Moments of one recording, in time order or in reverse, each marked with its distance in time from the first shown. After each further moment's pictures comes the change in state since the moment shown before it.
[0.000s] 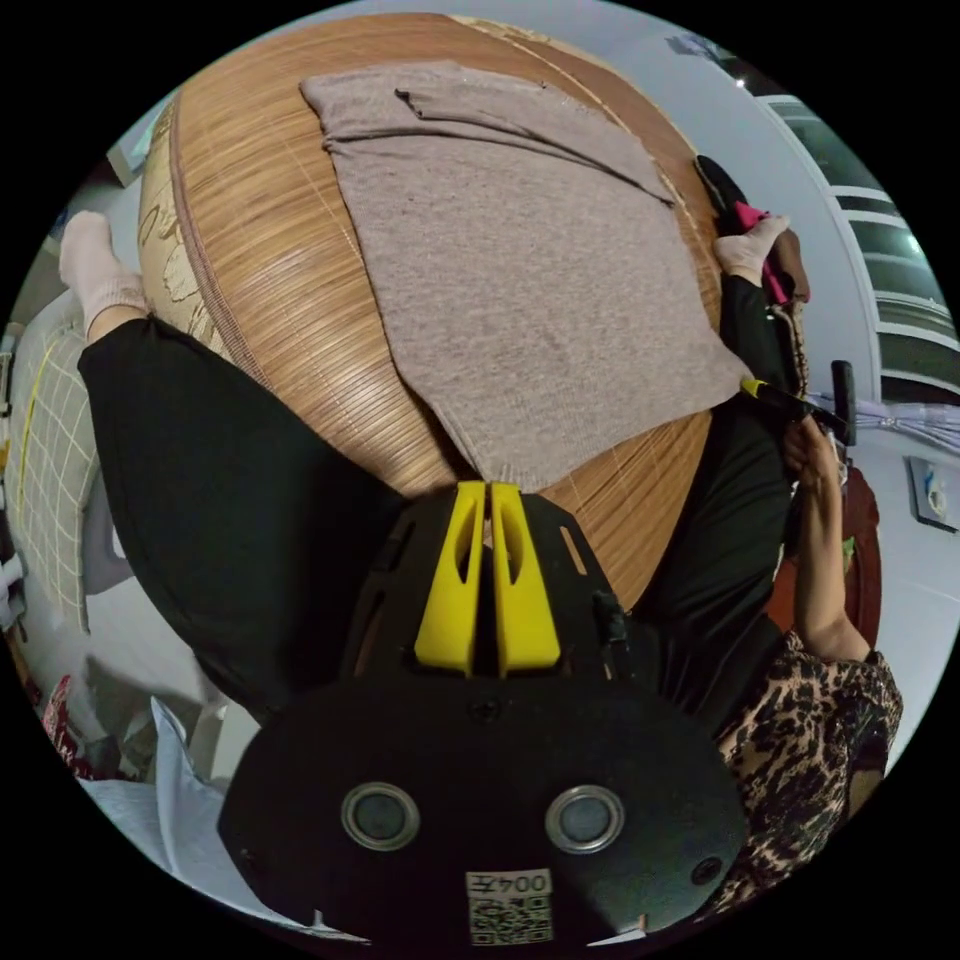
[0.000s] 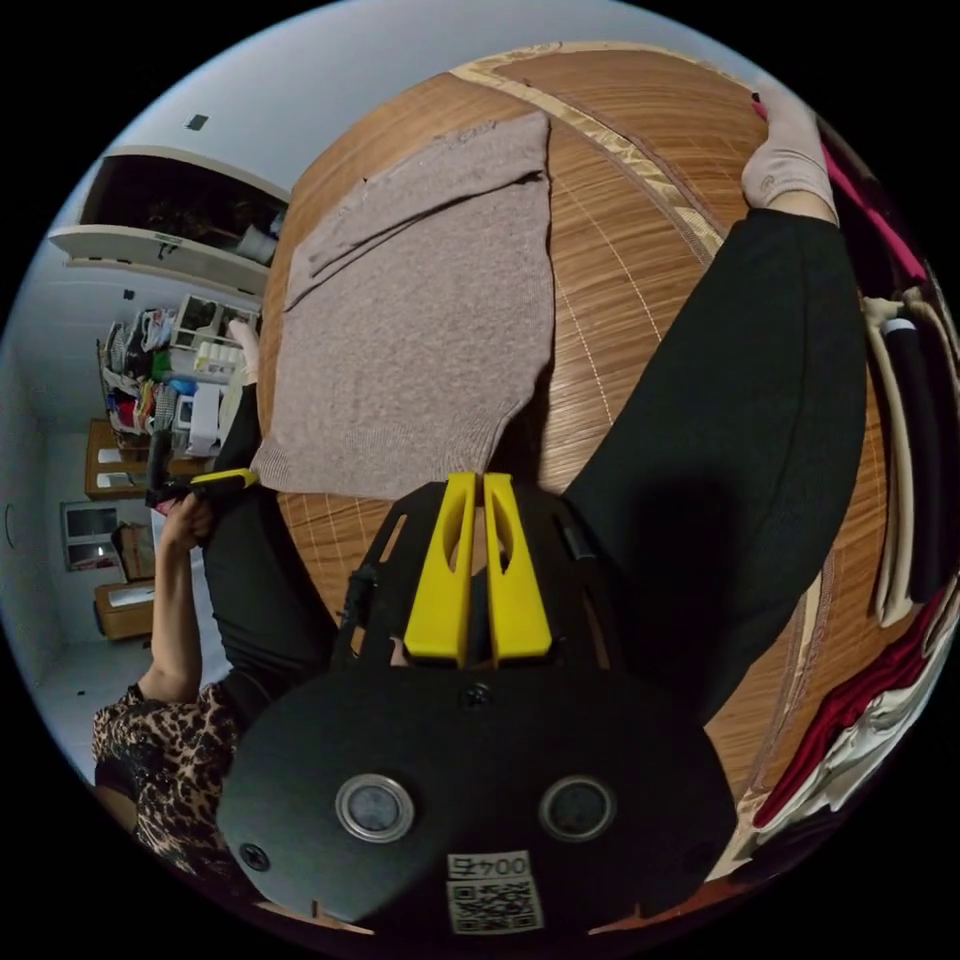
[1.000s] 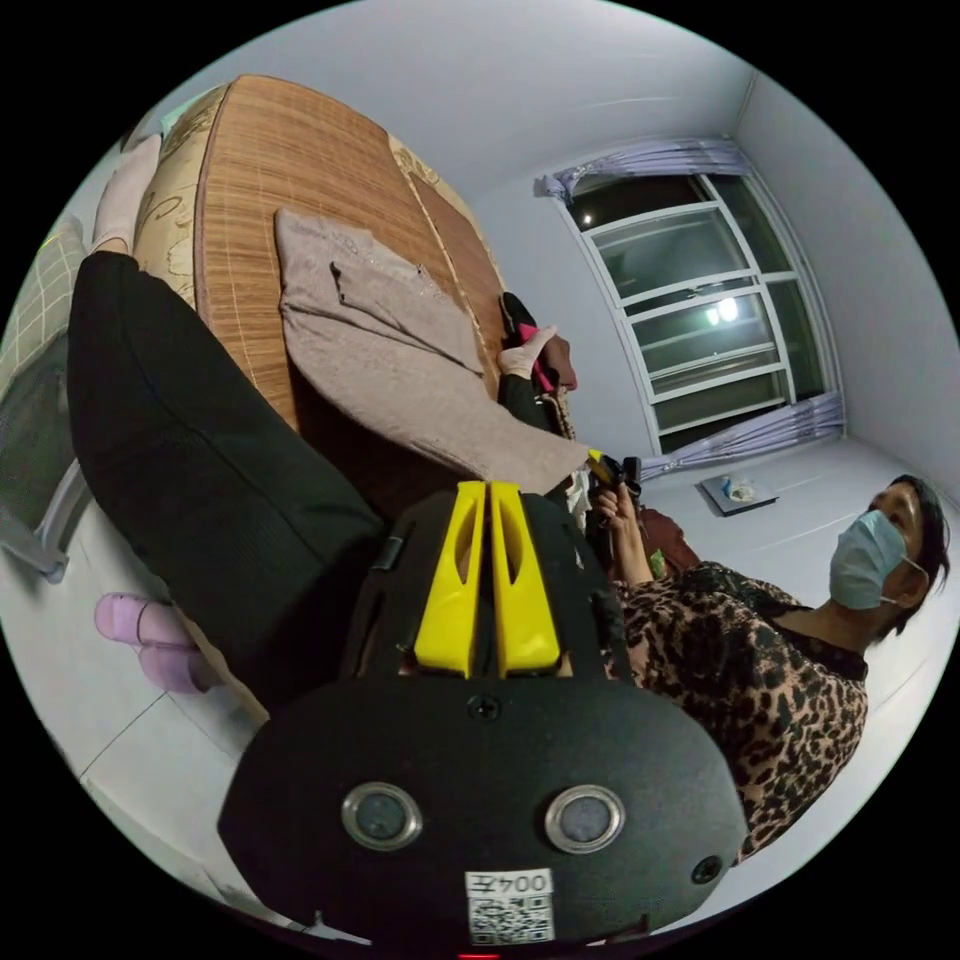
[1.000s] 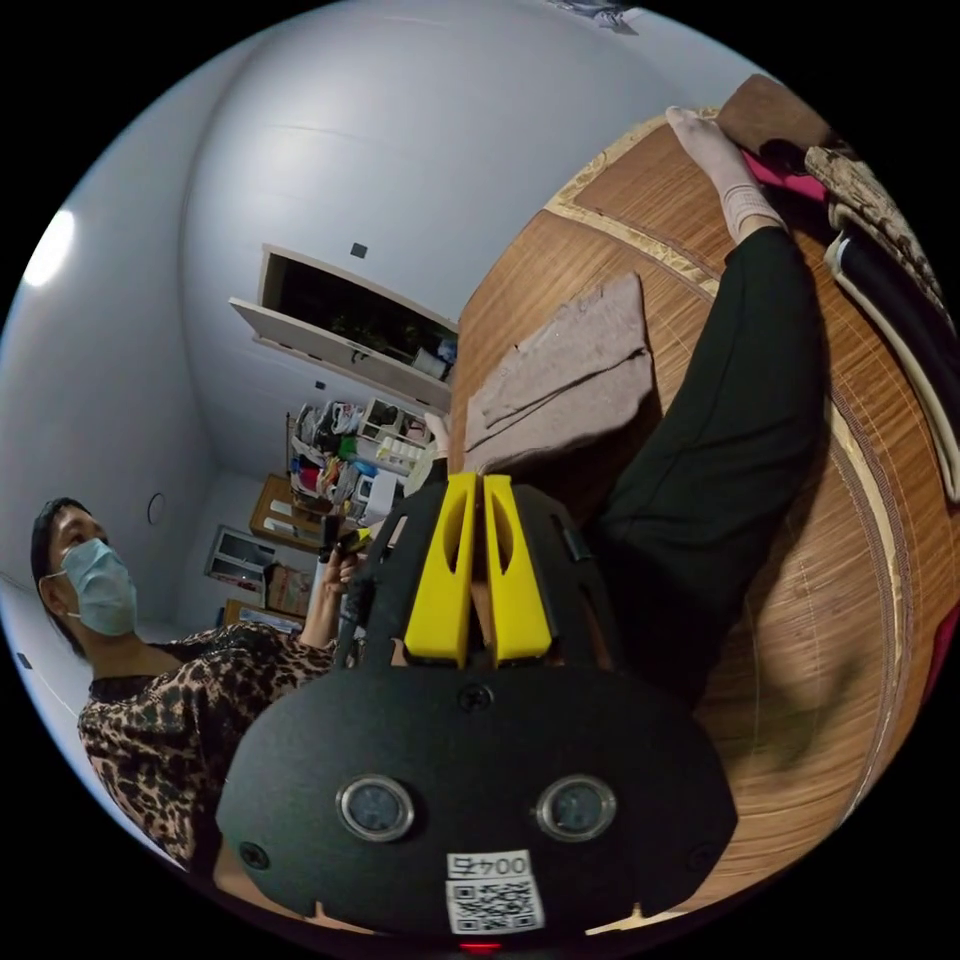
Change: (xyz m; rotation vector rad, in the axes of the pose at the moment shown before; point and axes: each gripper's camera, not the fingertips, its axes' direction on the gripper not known) left arm 0.017 0.255 -0.333 0.423 0.615 0.074; right arm 0.066 0.245 -0.221 0.389 -0.534 -0.069
